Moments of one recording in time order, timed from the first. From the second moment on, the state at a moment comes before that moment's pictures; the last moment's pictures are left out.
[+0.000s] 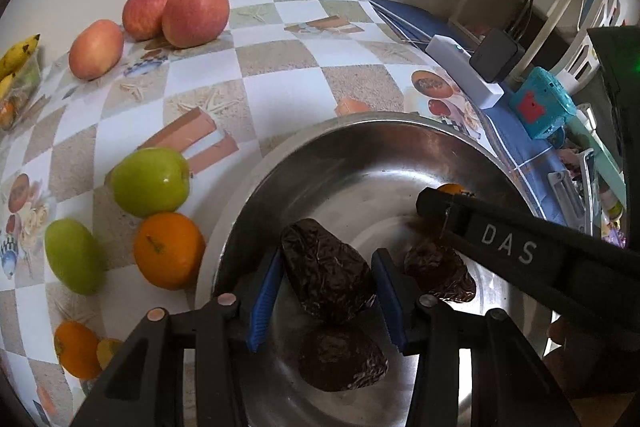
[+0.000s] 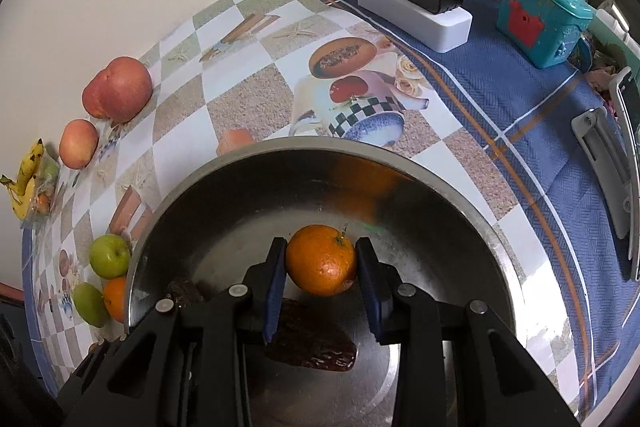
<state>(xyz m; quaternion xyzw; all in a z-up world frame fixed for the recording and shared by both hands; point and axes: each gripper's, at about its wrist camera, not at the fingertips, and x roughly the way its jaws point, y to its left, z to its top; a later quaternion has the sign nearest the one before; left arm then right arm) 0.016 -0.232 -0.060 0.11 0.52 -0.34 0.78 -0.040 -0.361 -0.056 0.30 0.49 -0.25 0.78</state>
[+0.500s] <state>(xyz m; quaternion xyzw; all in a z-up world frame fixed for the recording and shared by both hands) 0.017 -0.233 -0.054 0.09 0.54 -0.35 0.76 -0.034 -0.358 -0.055 0.28 0.49 -0.25 0.78</state>
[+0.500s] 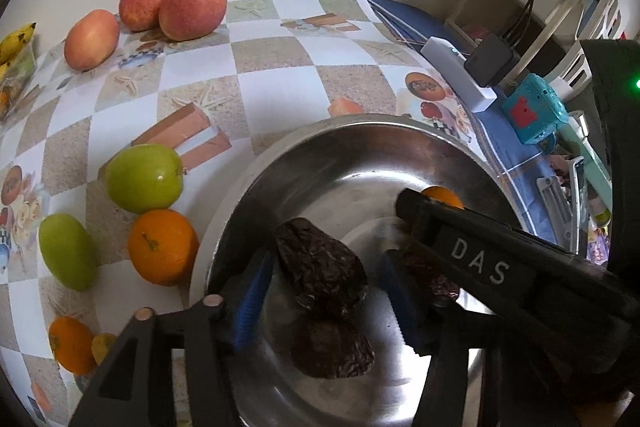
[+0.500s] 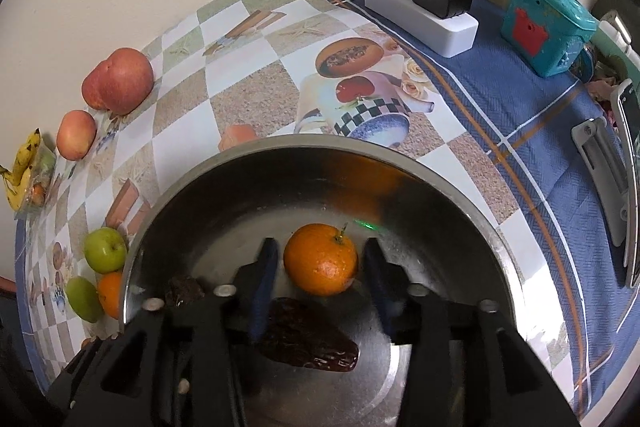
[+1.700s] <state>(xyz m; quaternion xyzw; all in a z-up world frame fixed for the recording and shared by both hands) 0.089 -0.056 -0.025 -0.09 0.57 -0.13 0.80 -0.013 -0.283 -0.005 0.22 0.48 -0.18 0.83</state>
